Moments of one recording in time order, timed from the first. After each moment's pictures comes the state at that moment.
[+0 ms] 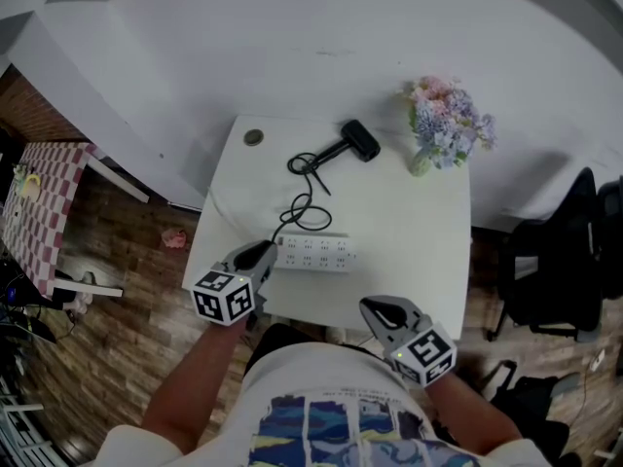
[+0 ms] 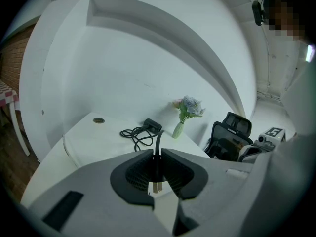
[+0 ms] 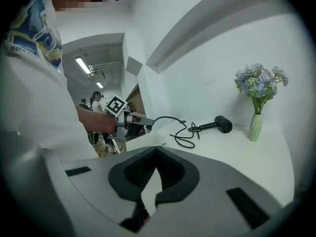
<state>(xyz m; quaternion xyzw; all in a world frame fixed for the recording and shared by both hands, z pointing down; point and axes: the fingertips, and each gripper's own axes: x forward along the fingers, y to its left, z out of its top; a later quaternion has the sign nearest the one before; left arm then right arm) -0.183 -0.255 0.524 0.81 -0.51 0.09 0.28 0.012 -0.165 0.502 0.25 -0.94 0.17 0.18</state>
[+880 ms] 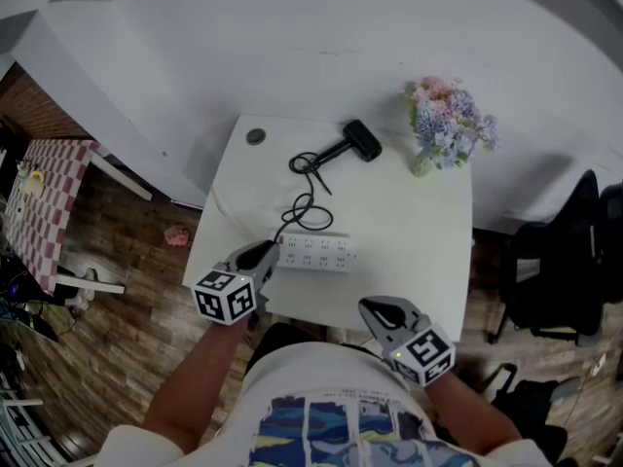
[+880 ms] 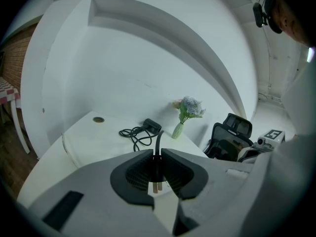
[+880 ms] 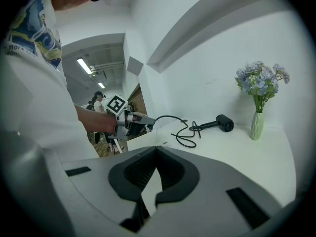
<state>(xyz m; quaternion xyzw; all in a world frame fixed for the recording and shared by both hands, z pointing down) -0.176 -0.252 0.524 0.81 -0.51 0.09 0.28 0.014 -0.164 0.504 0.24 -0.94 0.17 0.18</state>
